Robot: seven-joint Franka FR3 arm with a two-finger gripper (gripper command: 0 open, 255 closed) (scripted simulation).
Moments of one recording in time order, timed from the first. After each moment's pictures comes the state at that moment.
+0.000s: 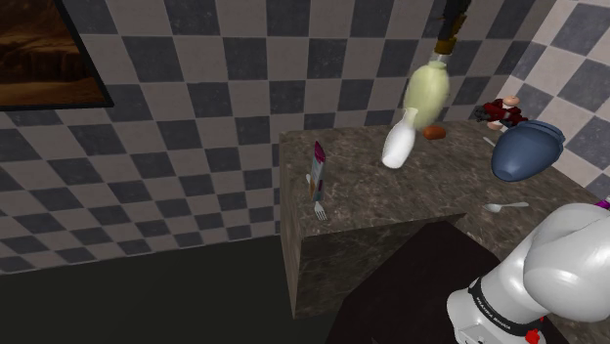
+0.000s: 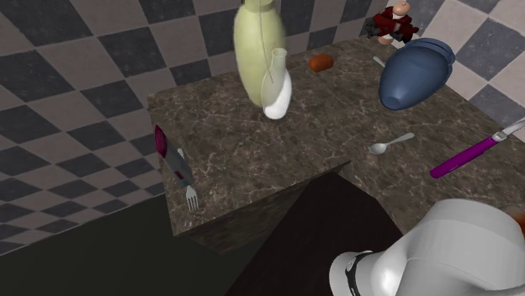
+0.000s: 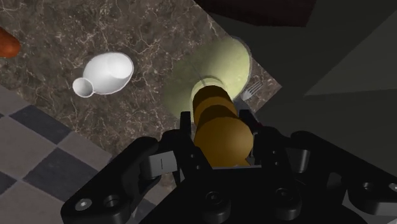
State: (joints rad) arm 0.03 -0.31 -0.16 -1.55 -0.07 1.25 -0.40
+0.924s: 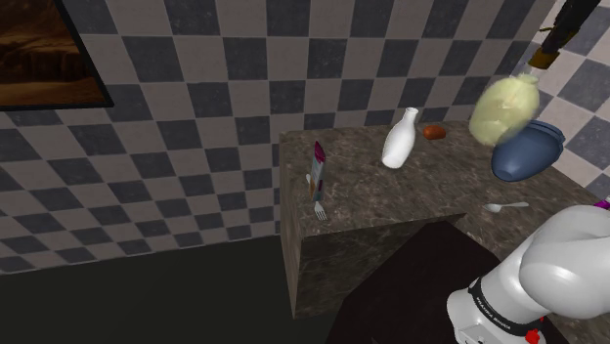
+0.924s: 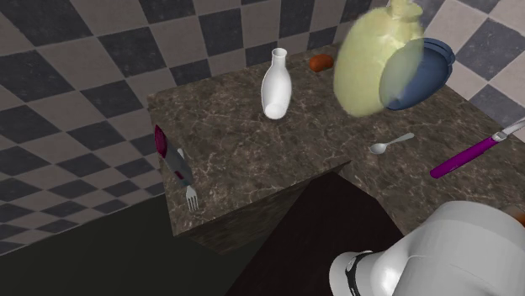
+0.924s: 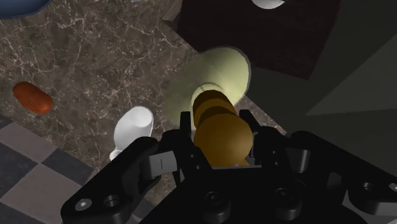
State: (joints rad) arm -0.04 -0.67 -0.28 -1.79 -0.21 1.15 -0.61
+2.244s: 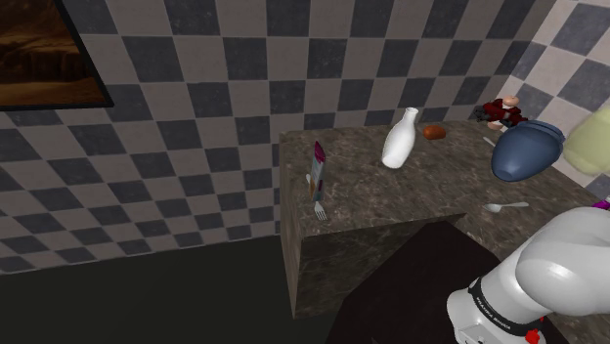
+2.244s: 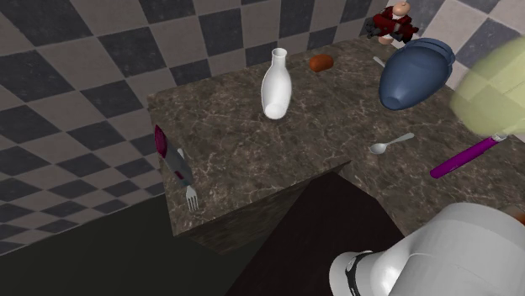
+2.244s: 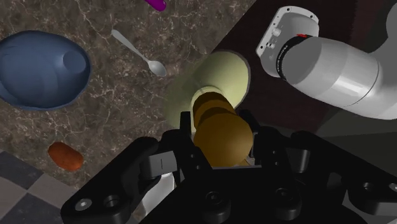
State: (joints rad) arm -0.10 -0.94 -0.49 -1.82 -0.49 1.01 -0.96
